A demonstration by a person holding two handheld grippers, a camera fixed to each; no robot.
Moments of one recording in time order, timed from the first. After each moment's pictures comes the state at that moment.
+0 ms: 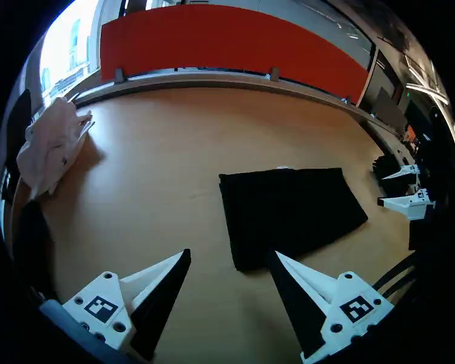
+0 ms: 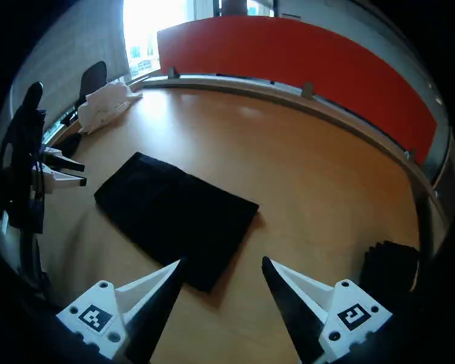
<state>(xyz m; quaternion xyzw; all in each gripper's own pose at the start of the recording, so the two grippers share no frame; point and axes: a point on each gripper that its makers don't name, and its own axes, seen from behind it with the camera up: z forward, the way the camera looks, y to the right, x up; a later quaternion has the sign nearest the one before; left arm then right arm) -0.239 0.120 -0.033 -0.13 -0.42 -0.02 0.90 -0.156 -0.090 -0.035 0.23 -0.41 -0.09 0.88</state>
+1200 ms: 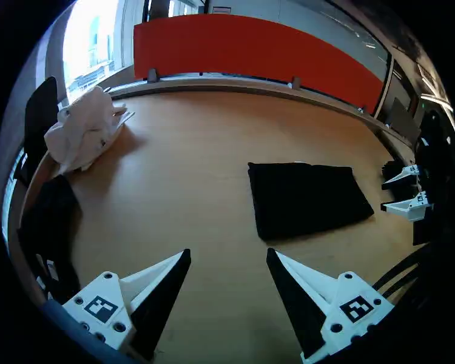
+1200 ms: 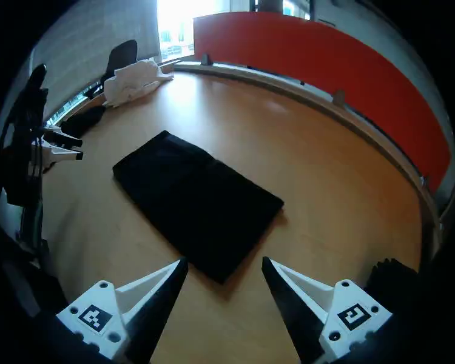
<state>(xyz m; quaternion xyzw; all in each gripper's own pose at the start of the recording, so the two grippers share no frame) -0.222 0.076 -0.082 -0.07 -0.41 -0.03 0.91 -0.165 -0.095 -0.049 0.30 -0.42 -0.15 0.84</state>
